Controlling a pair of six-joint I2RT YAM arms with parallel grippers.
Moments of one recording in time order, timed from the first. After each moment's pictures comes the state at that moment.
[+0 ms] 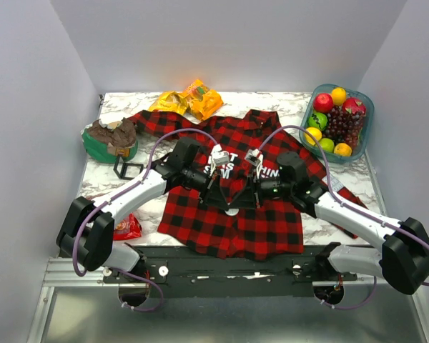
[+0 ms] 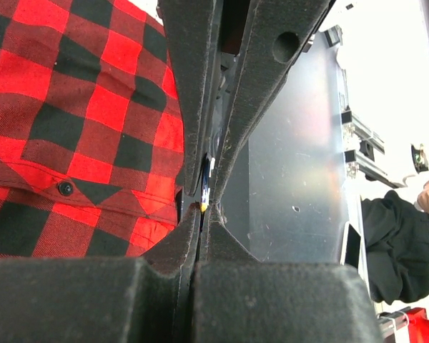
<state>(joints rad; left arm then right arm) -0.60 1.41 0.93 -0.33 1.16 -0.04 0.65 1.19 0.66 0.13 -0.84 0.39</state>
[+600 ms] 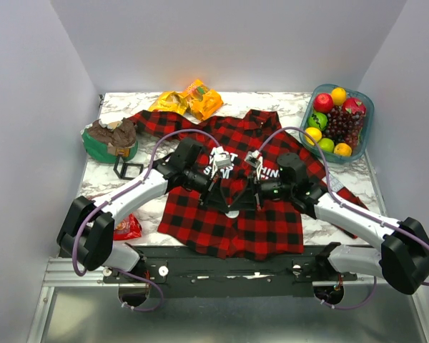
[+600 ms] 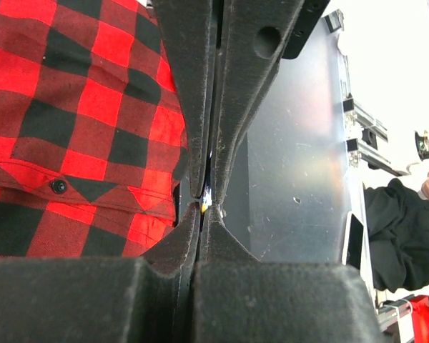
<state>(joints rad) -0.62 1.41 0.95 -0.39 1.15 0.01 0.65 1.19 0.64 0.16 -0.87 0.42</state>
